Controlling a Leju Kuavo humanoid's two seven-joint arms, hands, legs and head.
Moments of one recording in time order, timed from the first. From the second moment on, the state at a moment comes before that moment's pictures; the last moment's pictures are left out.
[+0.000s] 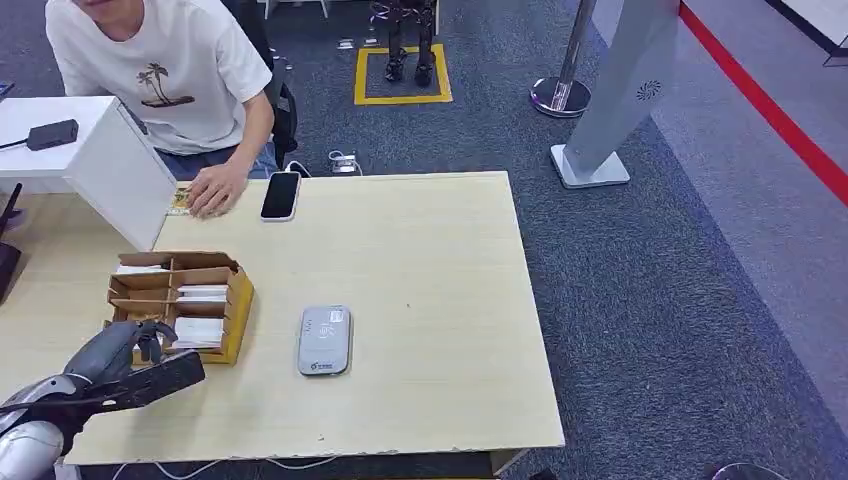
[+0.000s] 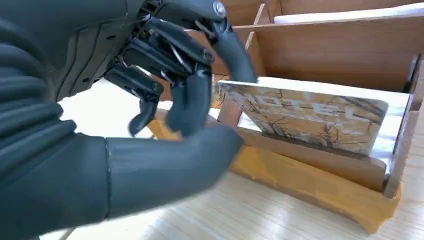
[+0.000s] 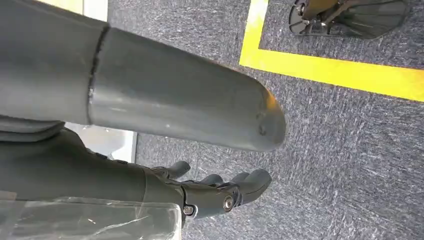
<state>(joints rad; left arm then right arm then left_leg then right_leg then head) -0.16 0.67 -0.37 -1.51 -0.38 -0.31 0.23 -0.21 -0.01 1.56 -0.11 -1.09 -0.38 0.06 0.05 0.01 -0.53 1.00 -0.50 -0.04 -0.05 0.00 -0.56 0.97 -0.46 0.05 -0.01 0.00</state>
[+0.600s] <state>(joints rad) -0.16 0.67 -0.37 -1.51 -0.39 -0.31 0.23 -0.21 -0.01 1.56 -0.11 -1.09 -0.38 0.06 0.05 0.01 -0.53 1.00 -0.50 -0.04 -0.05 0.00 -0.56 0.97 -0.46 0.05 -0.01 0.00</state>
